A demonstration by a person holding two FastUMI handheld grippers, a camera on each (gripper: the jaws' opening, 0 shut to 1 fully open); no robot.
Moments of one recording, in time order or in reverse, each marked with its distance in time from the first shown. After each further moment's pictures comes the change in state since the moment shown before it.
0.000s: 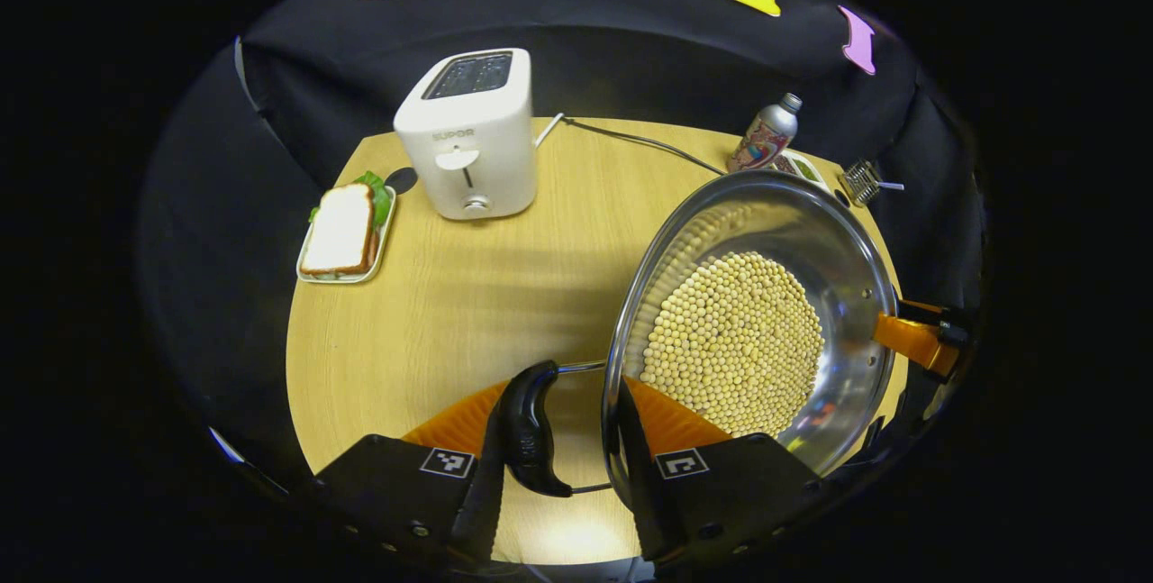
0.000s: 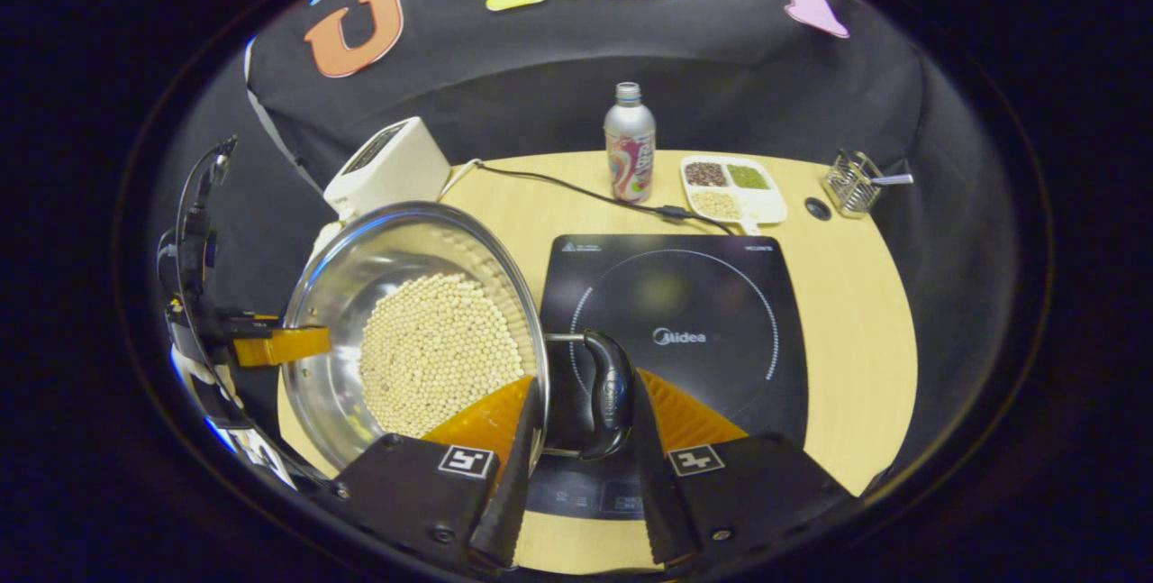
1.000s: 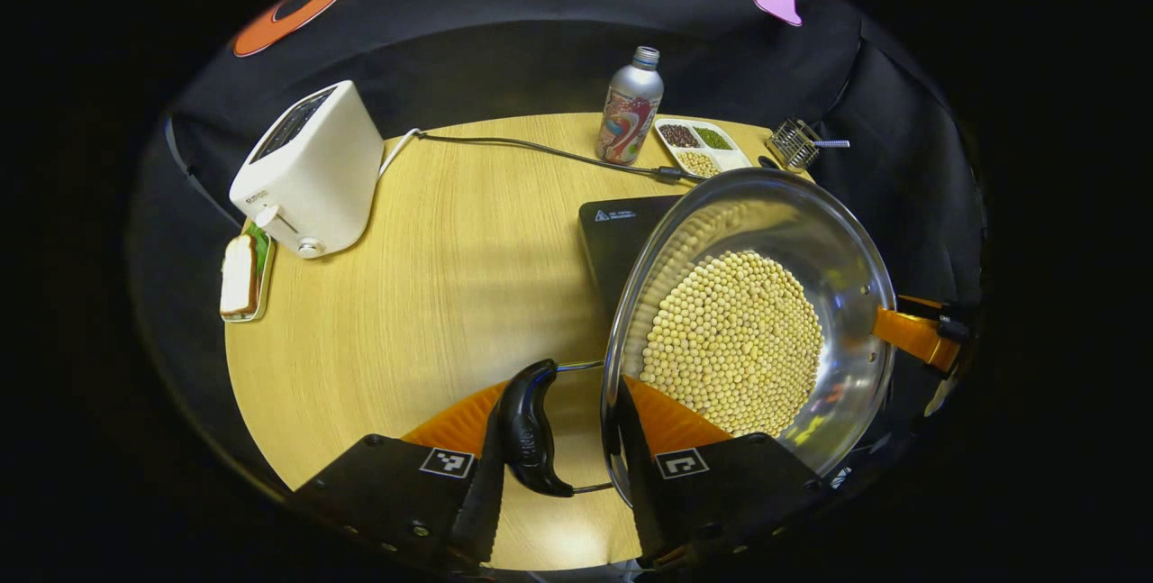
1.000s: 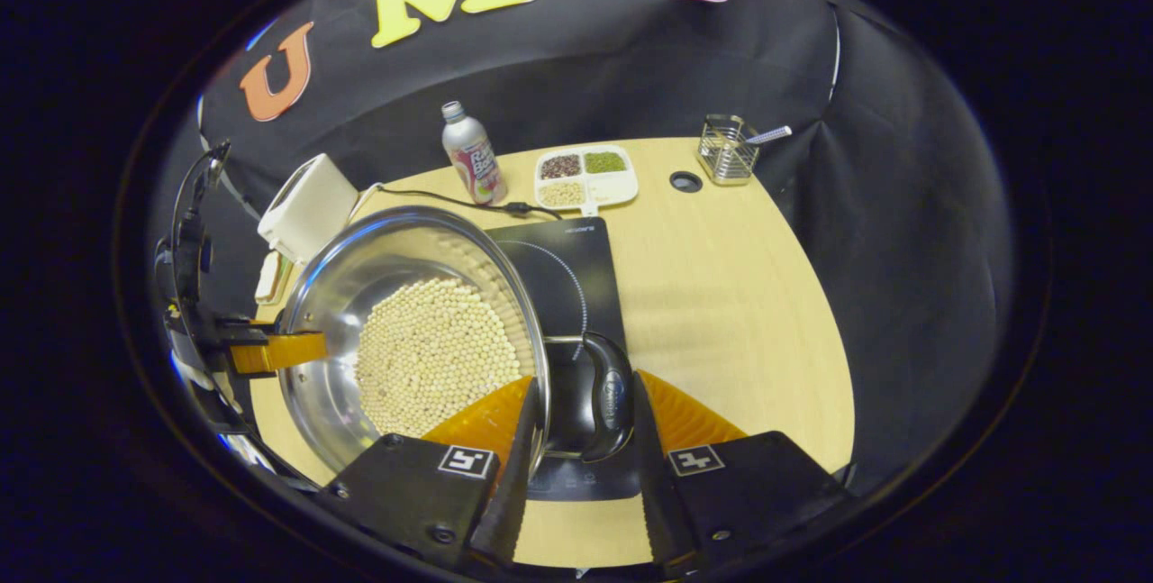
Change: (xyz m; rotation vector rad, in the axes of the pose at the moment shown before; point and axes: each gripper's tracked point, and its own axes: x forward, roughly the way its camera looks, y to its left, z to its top) left arm 0.010 -0.001 0.018 0.101 0.025 -0.073; right arm -0.035 -0.167 -0.007 0.101 0.001 -0.108
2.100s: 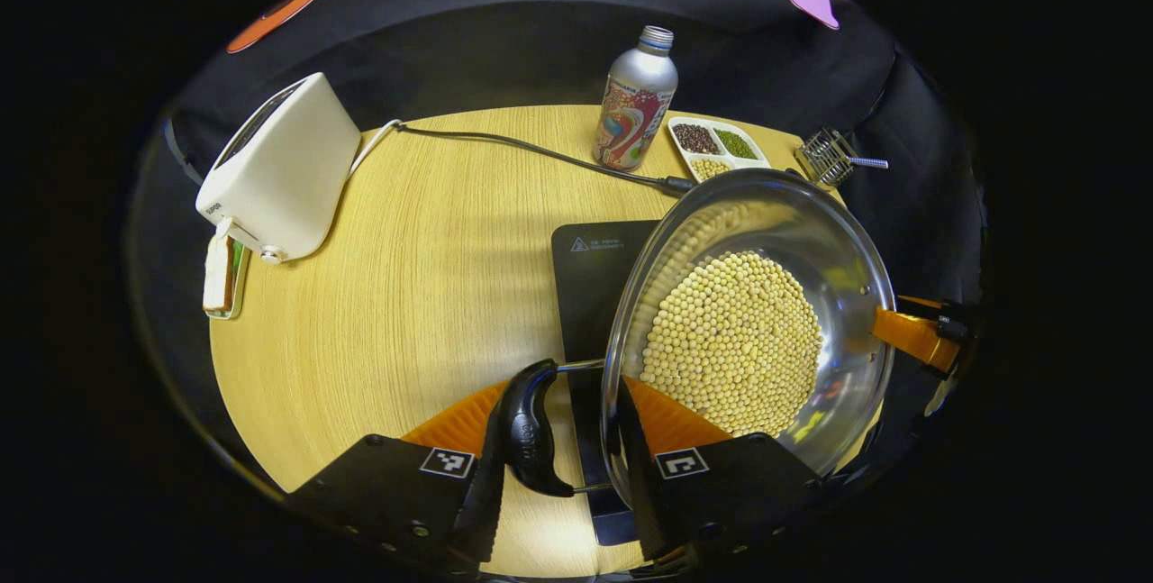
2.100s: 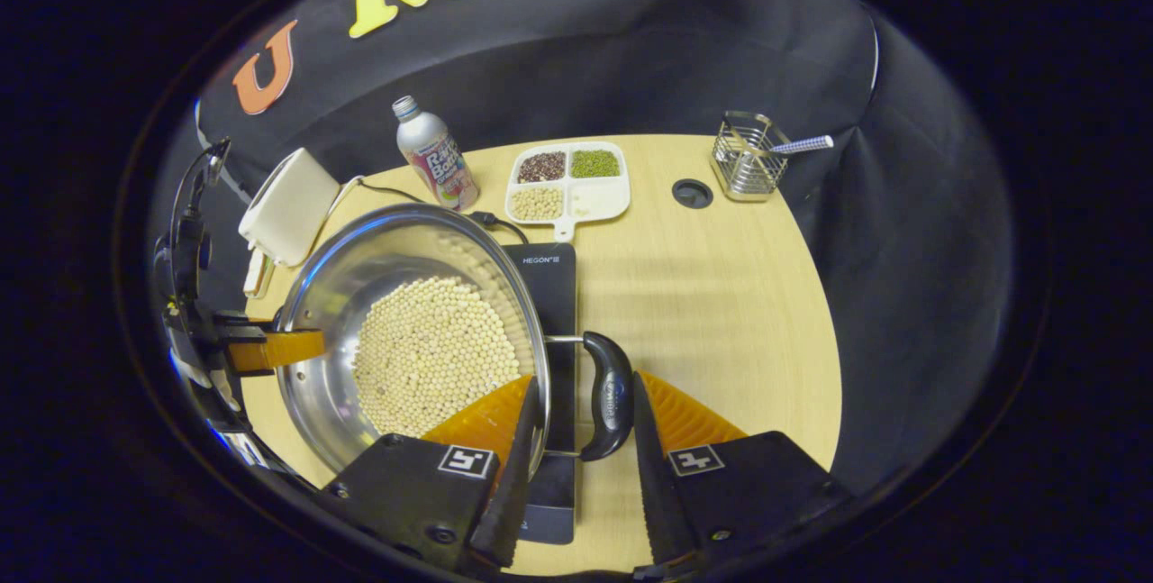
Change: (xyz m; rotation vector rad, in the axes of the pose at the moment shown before) left arm -0.007 -0.007 -0.005 -0.067 0.052 0.042; right arm 0.061 -0.034 0.051 -0.065 0.071 0.040
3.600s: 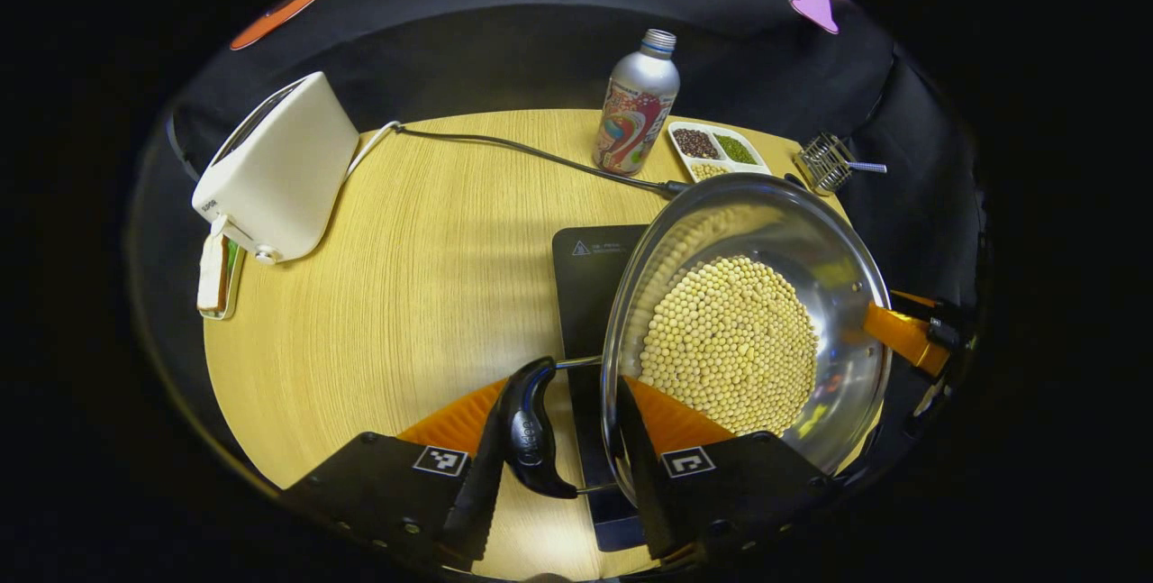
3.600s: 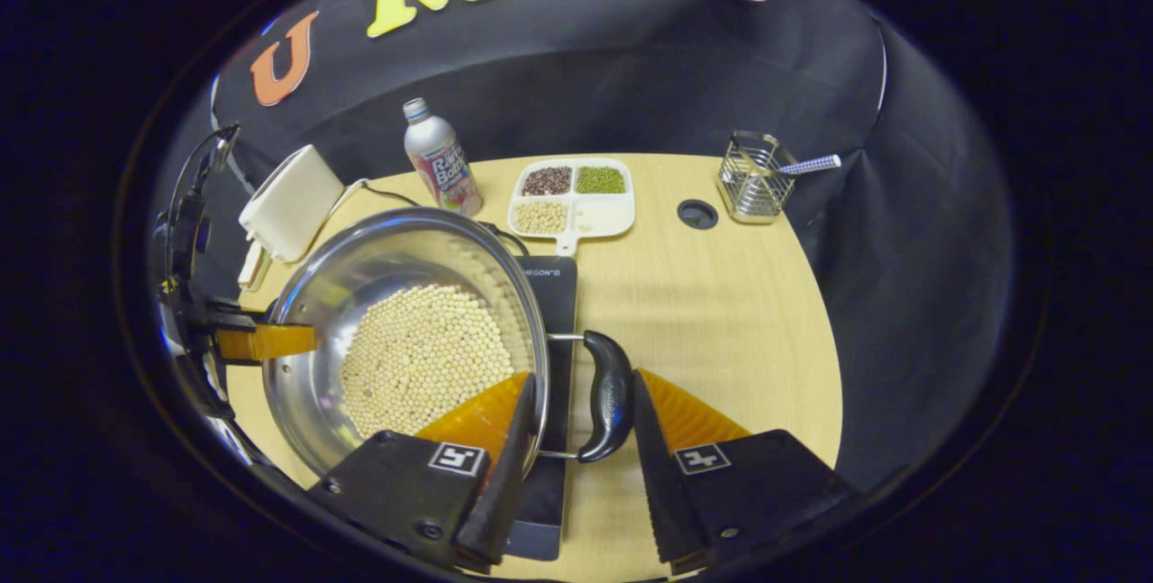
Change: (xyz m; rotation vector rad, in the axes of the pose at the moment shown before) left arm -0.002 0.009 0.000 0.017 -0.039 -0.037; right arm 0.007 -0.004 0.008 -0.042 -0.112 -0.005
